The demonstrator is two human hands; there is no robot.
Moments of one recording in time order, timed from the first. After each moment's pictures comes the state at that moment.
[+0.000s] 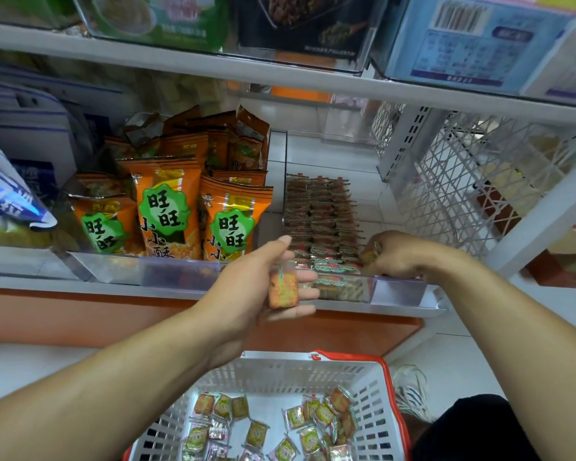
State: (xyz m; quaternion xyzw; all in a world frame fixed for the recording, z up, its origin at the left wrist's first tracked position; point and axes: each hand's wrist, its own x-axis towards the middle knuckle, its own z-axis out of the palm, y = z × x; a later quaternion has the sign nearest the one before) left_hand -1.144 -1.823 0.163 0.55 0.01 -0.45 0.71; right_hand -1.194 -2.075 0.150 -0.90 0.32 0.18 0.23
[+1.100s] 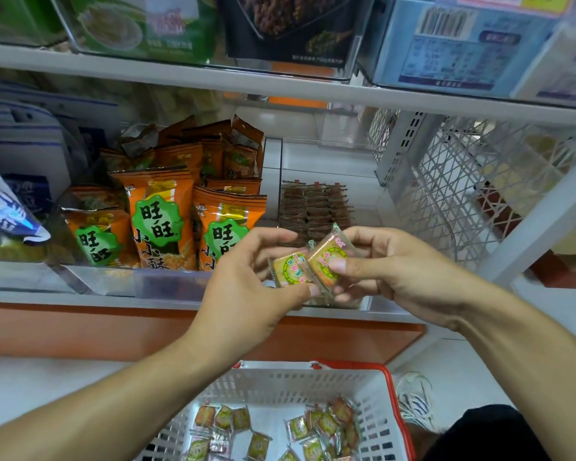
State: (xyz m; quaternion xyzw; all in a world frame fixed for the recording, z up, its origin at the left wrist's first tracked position) left_hand -1.146 -1.817 0.157 0.70 -0.25 -0.20 0.64; right_hand -1.234 -2.011 0.195 -0.68 0.12 0.06 0.72
